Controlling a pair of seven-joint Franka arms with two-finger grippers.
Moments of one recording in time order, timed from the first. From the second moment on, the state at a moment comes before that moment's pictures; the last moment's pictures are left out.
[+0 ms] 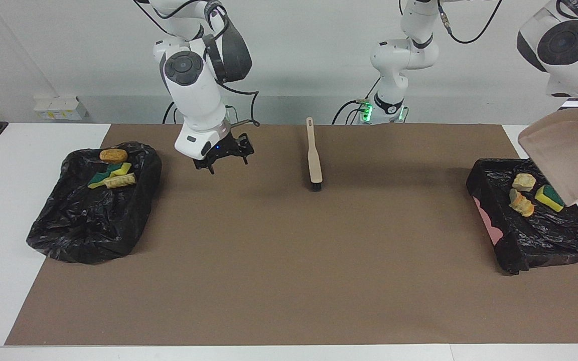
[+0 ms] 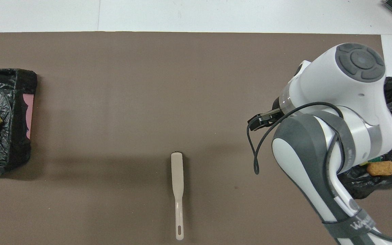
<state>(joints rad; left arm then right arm) -0.04 0.09 0.04 -1.51 1.01 1.53 1.47 0.18 0.14 0.11 -1.69 0.05 1.76 0.01</state>
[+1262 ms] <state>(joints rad) -0.42 0.34 0.01 -1.50 0.06 1.72 -0.12 0.01 0.10 0.11 -1.63 -0.06 1.72 -0.03</state>
